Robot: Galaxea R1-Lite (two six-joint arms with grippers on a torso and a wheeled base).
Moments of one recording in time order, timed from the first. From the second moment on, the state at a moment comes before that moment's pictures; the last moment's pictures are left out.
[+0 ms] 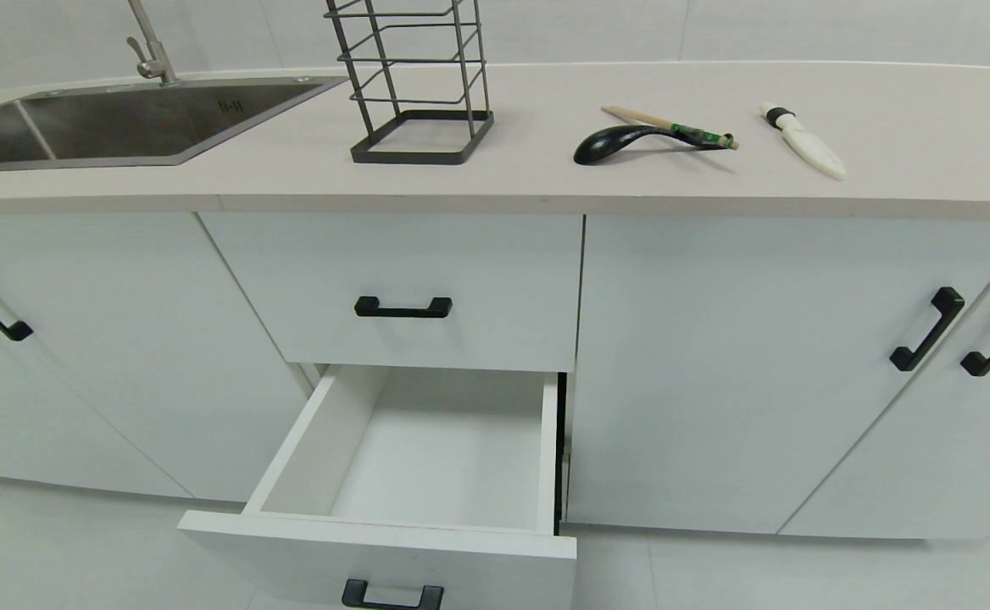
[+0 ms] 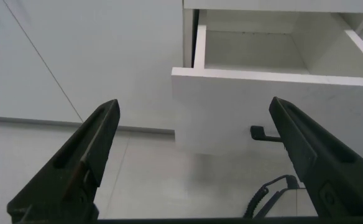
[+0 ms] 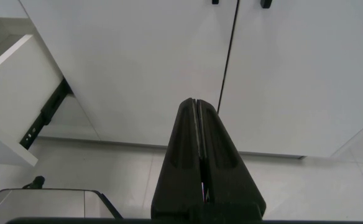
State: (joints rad) left arm 0.00 0.00 0.00 0.00 0.02 -0.01; right arm 0.00 0.00 0.00 0.00 0.02 -0.01
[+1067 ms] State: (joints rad) left arm 0.00 0.00 0.00 0.00 0.03 -0.03; right arm 0.00 0.00 0.00 0.00 0.01 -0.01
